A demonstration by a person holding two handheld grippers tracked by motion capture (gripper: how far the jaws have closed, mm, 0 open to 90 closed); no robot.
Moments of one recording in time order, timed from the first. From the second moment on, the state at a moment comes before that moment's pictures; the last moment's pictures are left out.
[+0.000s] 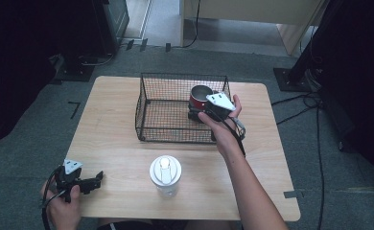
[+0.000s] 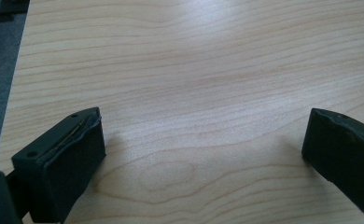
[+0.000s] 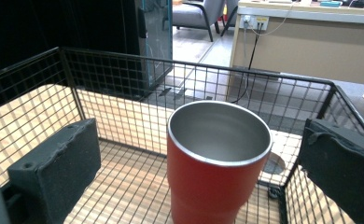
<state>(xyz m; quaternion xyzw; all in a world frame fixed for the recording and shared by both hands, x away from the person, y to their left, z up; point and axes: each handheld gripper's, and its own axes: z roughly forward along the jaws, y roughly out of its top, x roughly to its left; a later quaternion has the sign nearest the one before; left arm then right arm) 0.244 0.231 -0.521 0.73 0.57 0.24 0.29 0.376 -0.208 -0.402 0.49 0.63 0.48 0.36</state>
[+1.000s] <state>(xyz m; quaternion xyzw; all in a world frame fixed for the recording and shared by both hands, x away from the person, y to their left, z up) 0.244 0.231 -0.521 0.73 0.57 0.24 0.29 0.269 -0.224 -0.441 0.47 0.65 0.48 0.34</state>
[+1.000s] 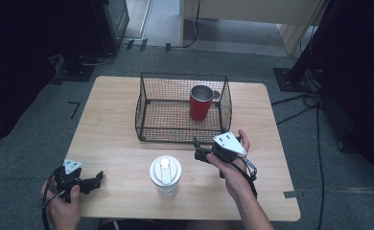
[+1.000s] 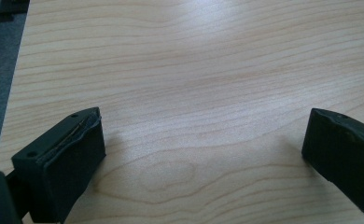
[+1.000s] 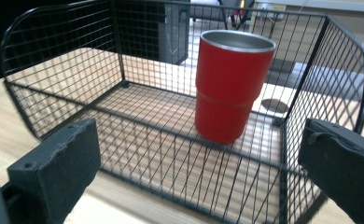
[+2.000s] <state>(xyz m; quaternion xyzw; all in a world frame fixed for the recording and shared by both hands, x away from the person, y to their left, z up) 0.244 0.232 -0.521 0.73 0.57 0.24 0.29 0.211 -0.213 -0.497 0.46 0.68 0.49 0.30</state>
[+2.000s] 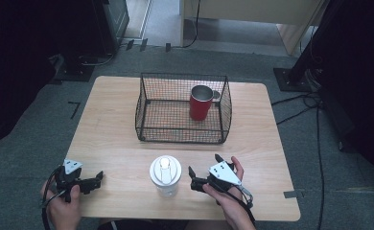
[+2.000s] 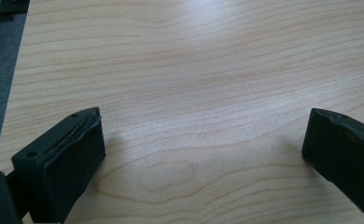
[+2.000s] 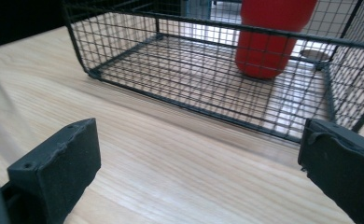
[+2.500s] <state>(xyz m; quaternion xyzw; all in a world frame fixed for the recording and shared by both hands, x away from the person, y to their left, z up) 0.244 0.231 -0.521 0.73 0.57 0.24 0.29 0.182 -0.202 -0.503 0.44 0.69 0.51 0.27</state>
